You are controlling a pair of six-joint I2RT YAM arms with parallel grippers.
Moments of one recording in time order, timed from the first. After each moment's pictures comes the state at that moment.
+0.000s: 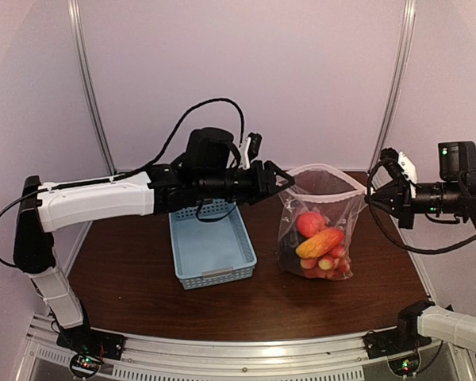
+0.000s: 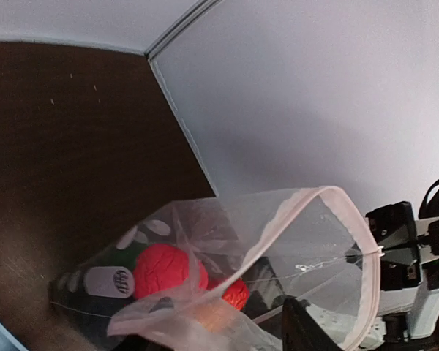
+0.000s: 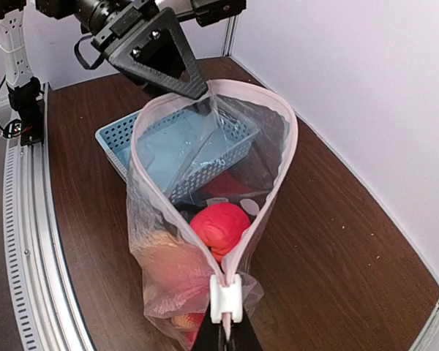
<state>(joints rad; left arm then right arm) -1.03 1.76 1.48 0.02 0.19 -0.93 0.24 0.79 1.09 -0.85 -0.63 -0.52</state>
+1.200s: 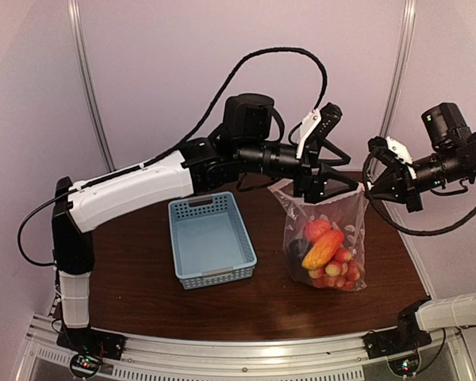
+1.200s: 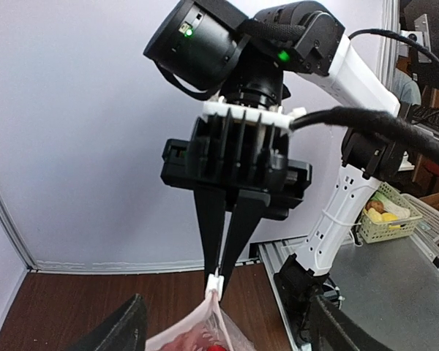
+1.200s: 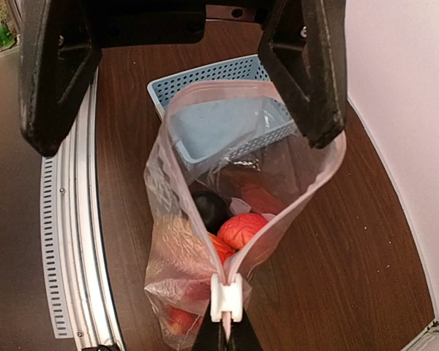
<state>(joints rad) -1.12 2.04 2.09 -0.12 0.62 0.06 0.30 1.09 1.59 -1.36 -0.62 -0.84</state>
